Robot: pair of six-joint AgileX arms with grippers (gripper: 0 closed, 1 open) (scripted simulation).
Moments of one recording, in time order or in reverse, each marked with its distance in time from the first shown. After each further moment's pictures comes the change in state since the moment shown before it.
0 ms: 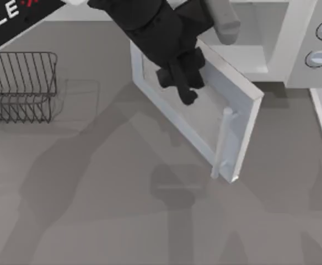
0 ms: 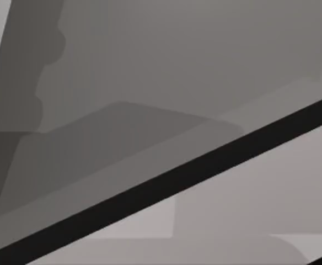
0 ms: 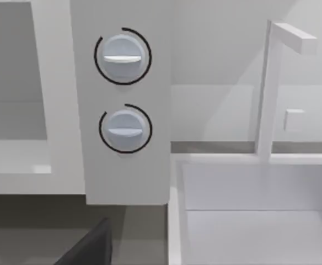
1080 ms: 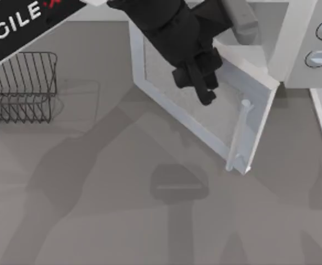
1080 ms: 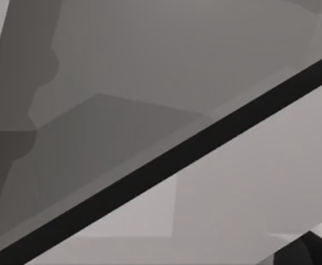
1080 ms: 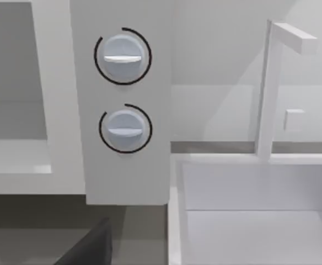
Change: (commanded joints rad) left arm -0.035 0.045 0.064 -0.006 -0.014 -0.038; right arm 0.000 0.000 0.000 0.000 0.000 0.000
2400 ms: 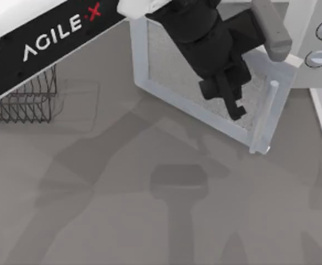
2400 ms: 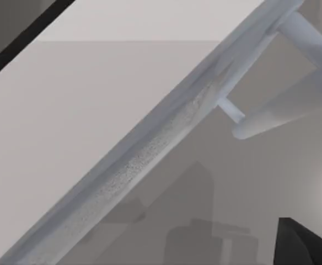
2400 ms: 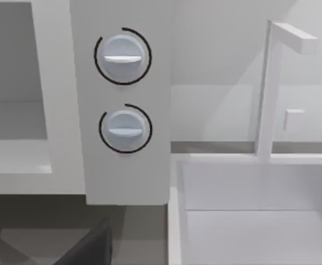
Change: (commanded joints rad) left arm -0.092 0.072 0.072 -0.012 -0.066 -0.035; right arm 0.000 0.000 0.000 0.000 0.000 0.000
